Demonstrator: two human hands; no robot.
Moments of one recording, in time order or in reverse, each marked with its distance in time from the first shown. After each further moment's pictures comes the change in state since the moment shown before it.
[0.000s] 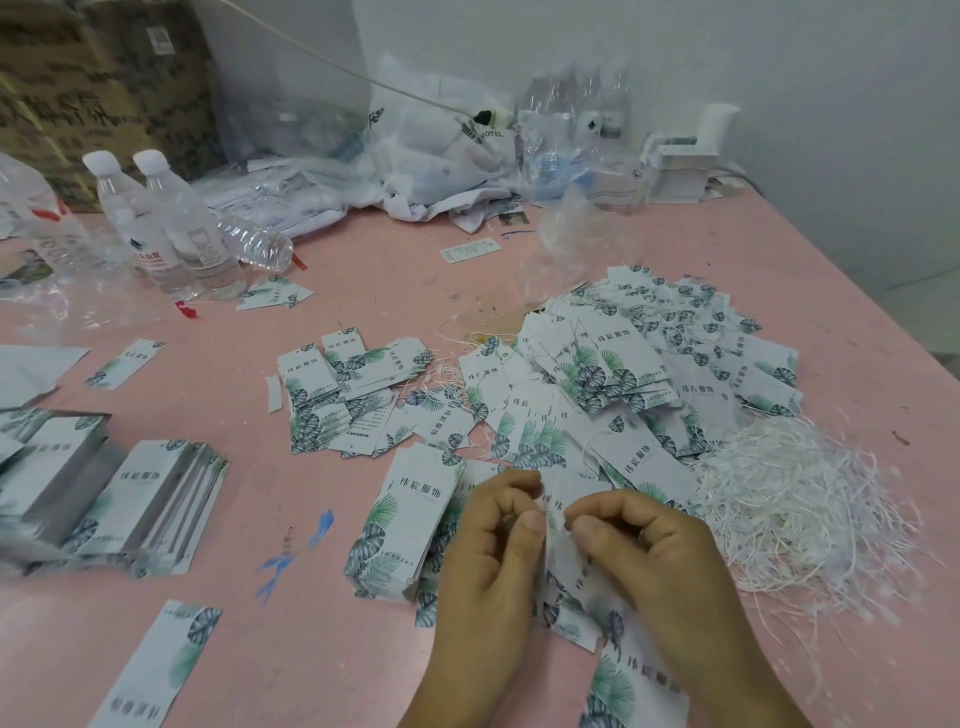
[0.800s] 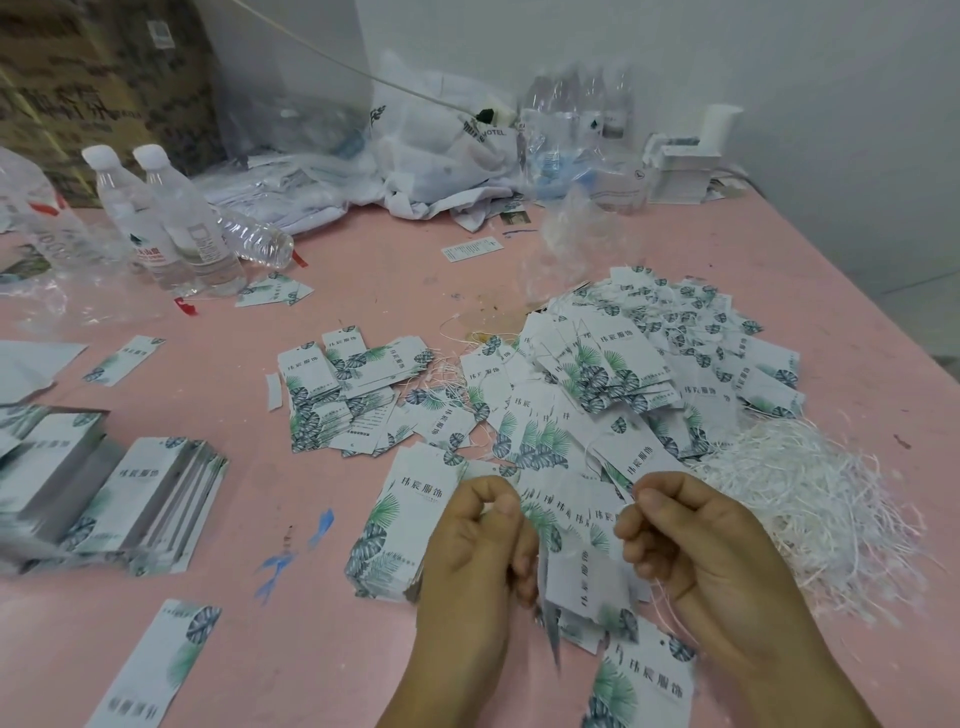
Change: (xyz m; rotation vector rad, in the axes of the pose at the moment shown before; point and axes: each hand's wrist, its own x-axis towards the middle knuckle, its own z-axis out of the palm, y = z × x) left_hand 0.005 0.007 -0.006 -0.449 -0.008 -0.254; right_hand 0.014 0.008 -0.029 0.526 -0.003 0.227
